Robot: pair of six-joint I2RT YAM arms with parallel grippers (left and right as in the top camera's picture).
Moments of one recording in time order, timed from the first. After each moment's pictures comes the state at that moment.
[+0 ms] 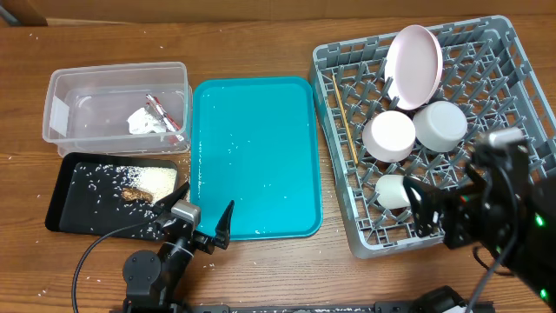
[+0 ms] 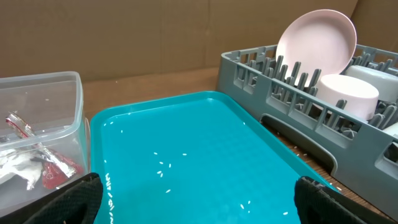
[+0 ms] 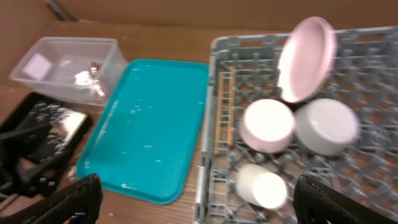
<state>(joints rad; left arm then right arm) -0.03 0.02 0.06 -0.18 0.37 -0.01 0.39 0.89 1.62 -1.36 0.00 0.20</state>
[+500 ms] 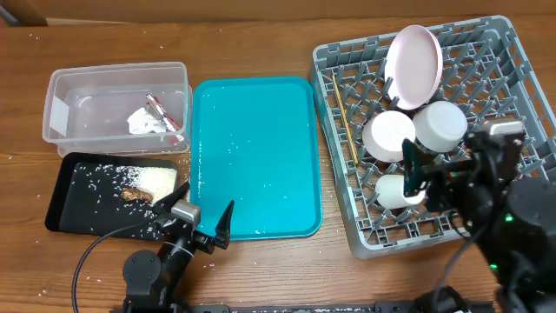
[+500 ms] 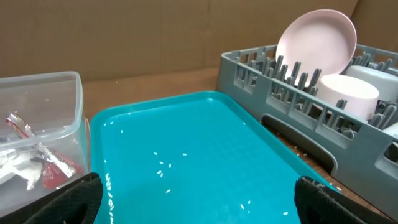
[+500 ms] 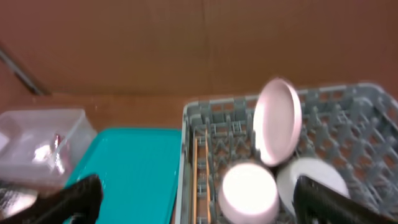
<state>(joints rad) -0.03 0.02 0.06 -0.18 0.38 -0.01 0.33 0.71 1.13 -0.76 0.10 0.20</state>
